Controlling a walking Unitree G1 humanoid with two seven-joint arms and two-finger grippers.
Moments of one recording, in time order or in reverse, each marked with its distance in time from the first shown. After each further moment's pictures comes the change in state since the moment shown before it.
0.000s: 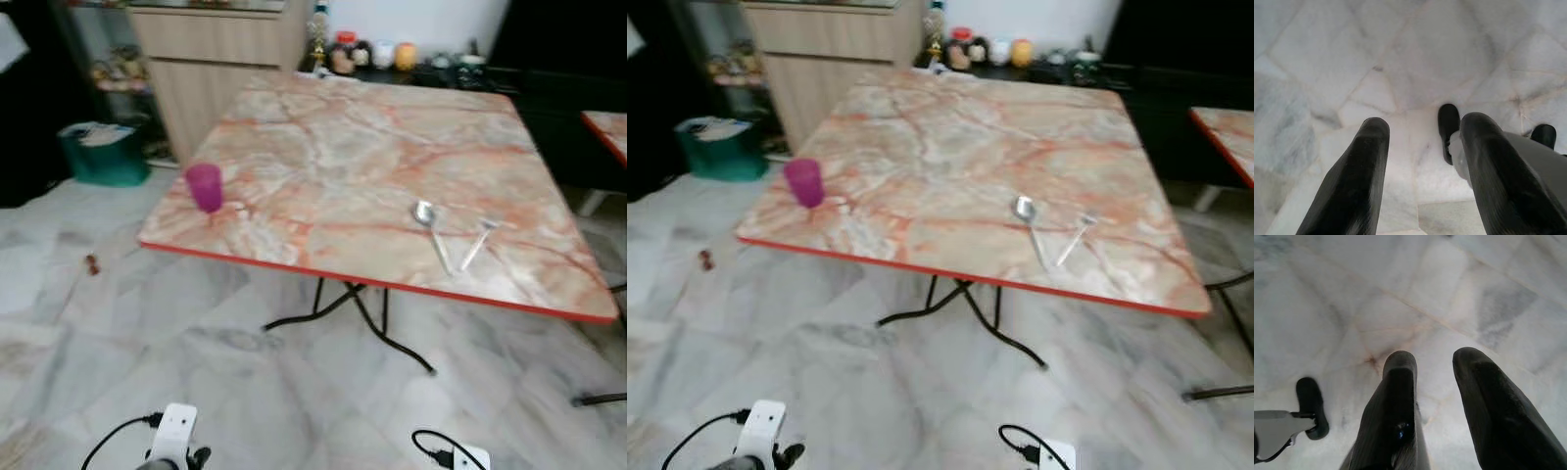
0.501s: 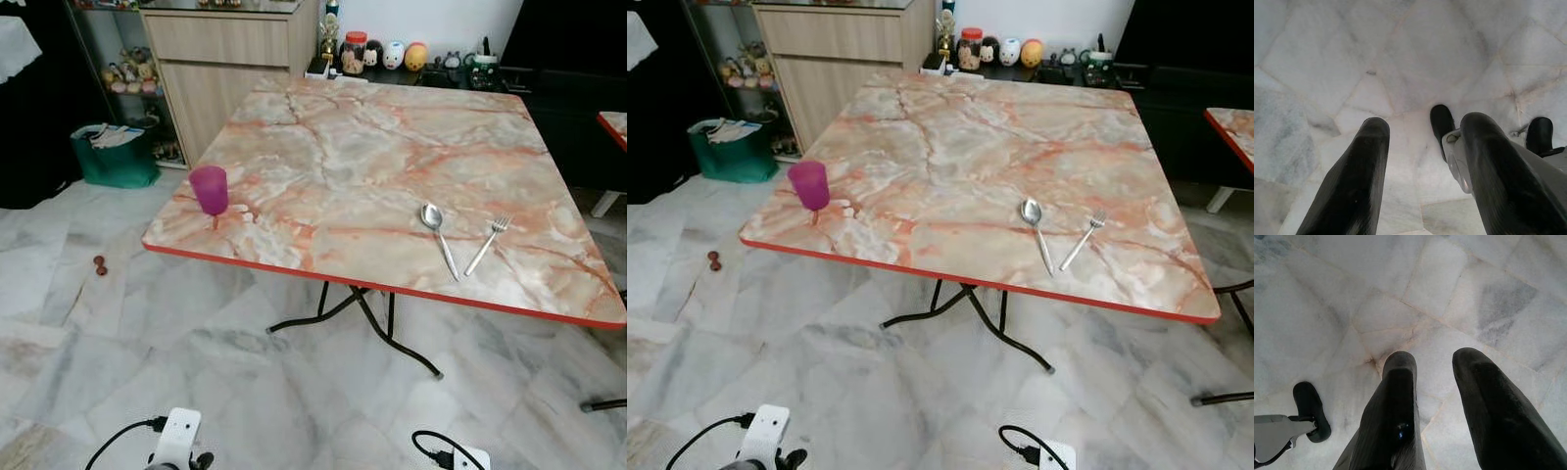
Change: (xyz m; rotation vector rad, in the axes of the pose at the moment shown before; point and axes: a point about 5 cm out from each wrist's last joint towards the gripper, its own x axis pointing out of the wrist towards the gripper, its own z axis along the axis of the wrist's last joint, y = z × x) left arm 0.000 -0.005 -0.002 0.023 0.009 -0.023; right arm 0.000 0.000 -0.001 -0.002 0.002 0.001
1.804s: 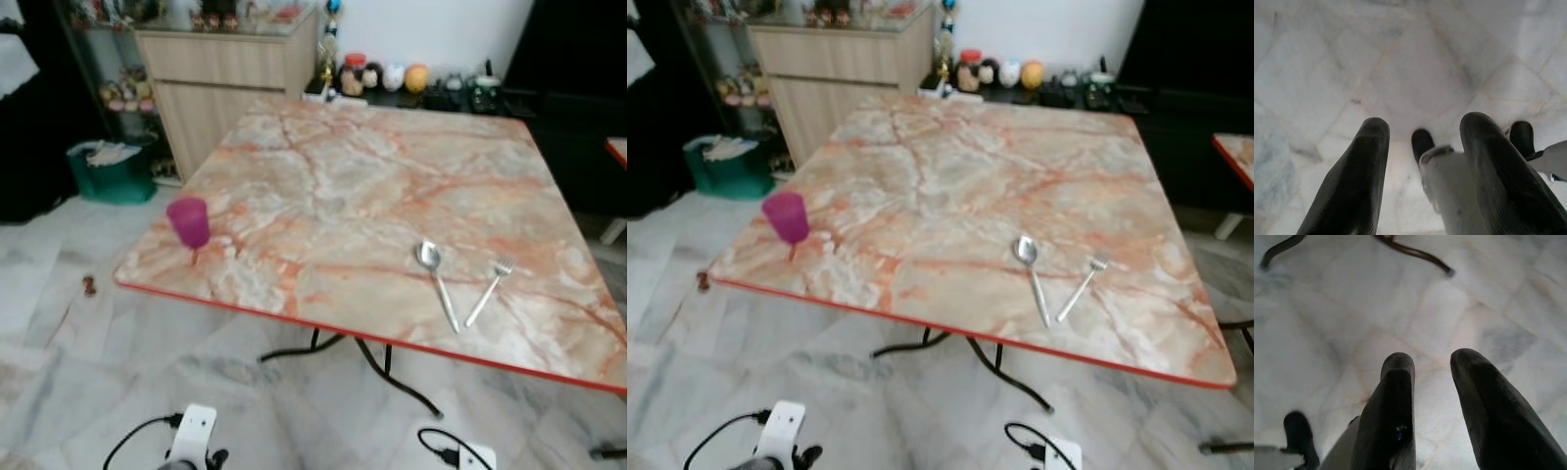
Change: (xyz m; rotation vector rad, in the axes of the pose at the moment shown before) left arm 0.003 -0.018 -0.002 -0.001 0.008 -0.011; right arm 0.000 0.001 0.001 -0.008 -0.004 0.011
